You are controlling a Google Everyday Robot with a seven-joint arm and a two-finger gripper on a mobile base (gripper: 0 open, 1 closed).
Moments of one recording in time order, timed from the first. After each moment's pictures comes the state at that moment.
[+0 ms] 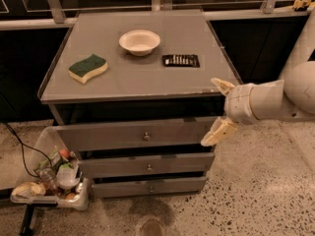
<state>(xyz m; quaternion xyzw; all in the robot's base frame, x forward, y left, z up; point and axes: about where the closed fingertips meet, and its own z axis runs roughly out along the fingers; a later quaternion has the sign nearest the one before) 0.544 -0.157 0.803 -0.60 0.68 0.04 0.41</state>
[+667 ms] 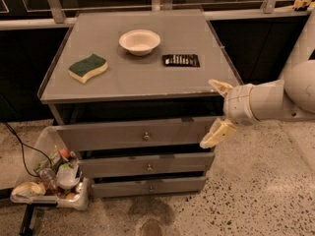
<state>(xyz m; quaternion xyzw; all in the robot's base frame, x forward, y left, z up) 0.536 -0.153 0.804 -0.61 0.68 0.07 0.41</state>
